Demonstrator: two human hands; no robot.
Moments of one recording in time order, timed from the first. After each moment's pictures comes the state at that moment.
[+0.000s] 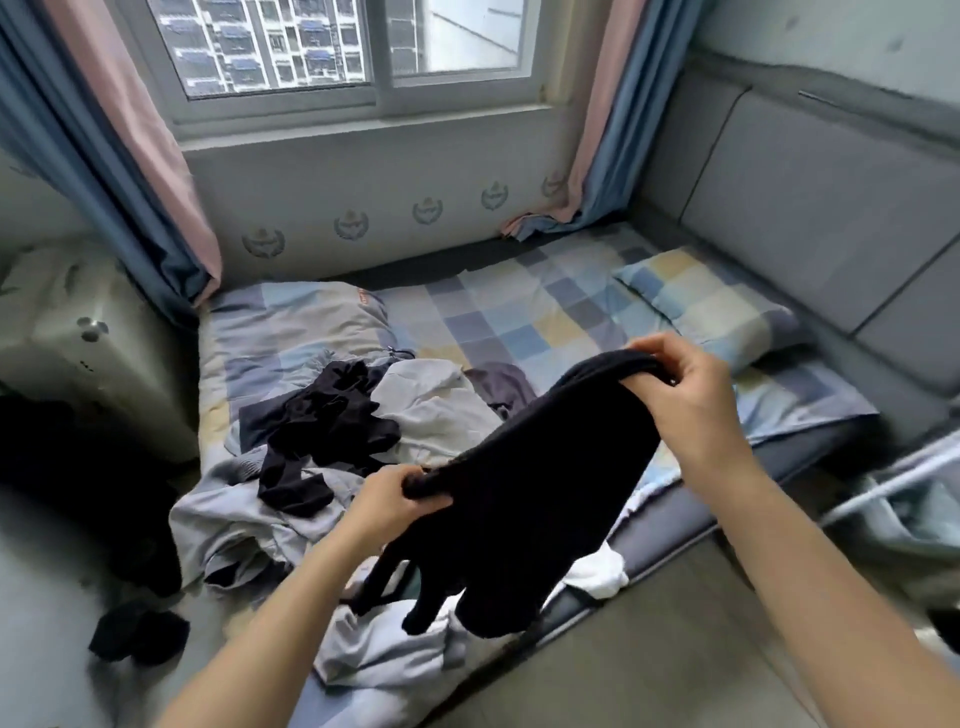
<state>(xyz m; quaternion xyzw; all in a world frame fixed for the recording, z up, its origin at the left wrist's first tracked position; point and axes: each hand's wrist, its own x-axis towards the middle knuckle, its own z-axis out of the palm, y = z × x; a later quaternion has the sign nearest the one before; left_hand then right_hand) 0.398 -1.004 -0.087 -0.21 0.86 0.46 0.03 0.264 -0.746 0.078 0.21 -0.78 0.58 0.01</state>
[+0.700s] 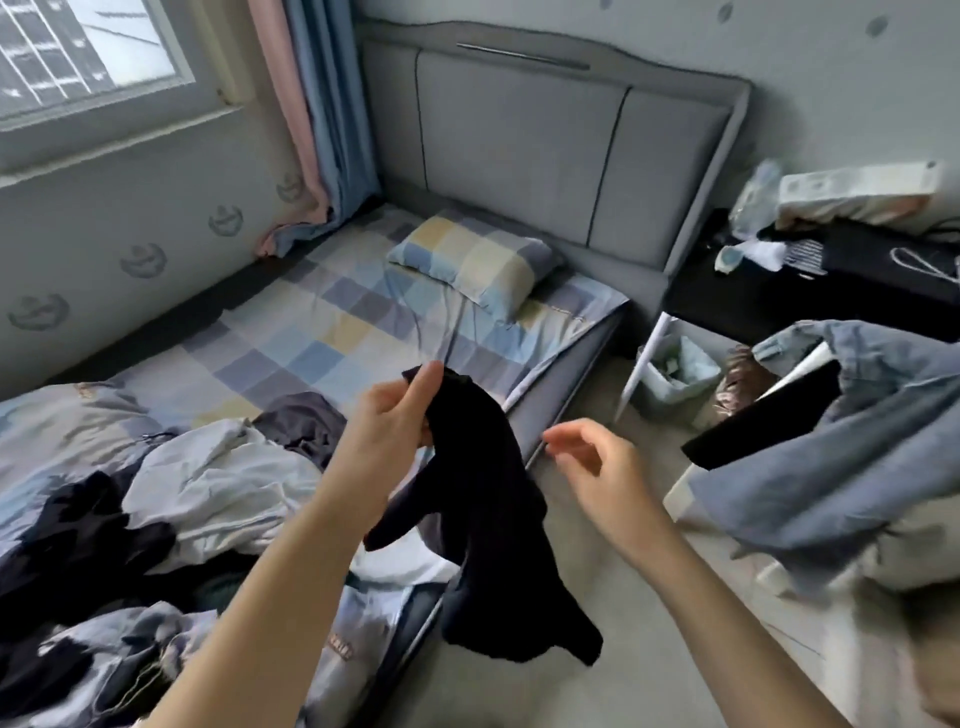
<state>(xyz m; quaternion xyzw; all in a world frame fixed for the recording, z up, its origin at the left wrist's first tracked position) 0.252 -0.644 0.067 -0.07 0.72 0.69 0.04 0.270 -0.435 0.001 0.01 -0.85 0.52 0.04</state>
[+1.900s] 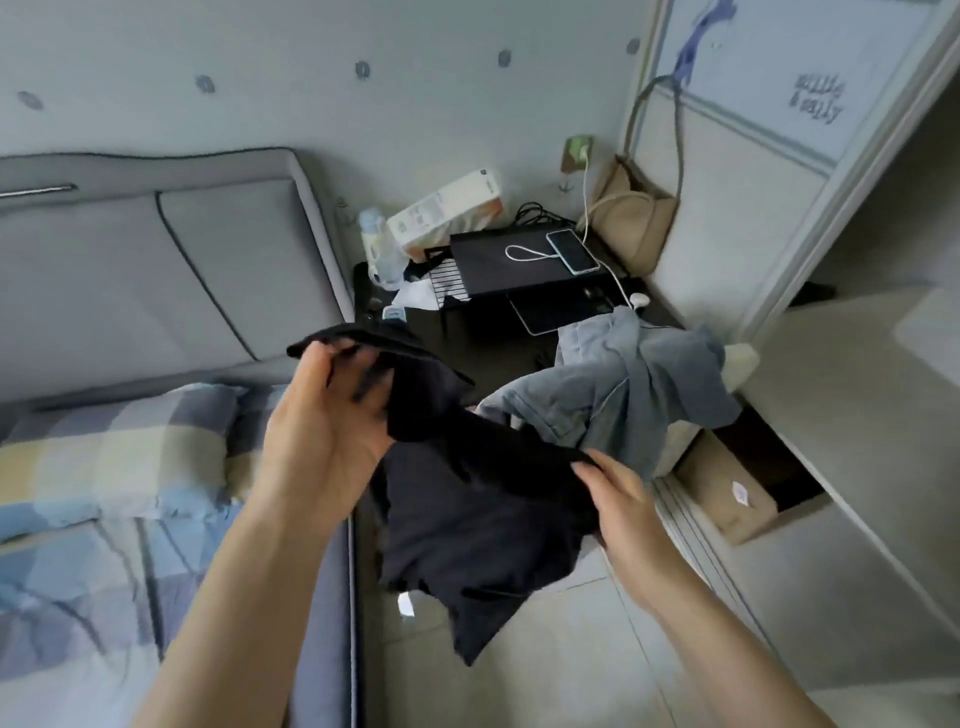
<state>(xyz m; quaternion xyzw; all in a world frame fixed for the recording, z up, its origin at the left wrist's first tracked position) -0.026 -0.250 0.110 0.12 0.40 0.83 0.38 0.162 -0.118 0.018 -0.39 -0.60 0.66 0.23</state>
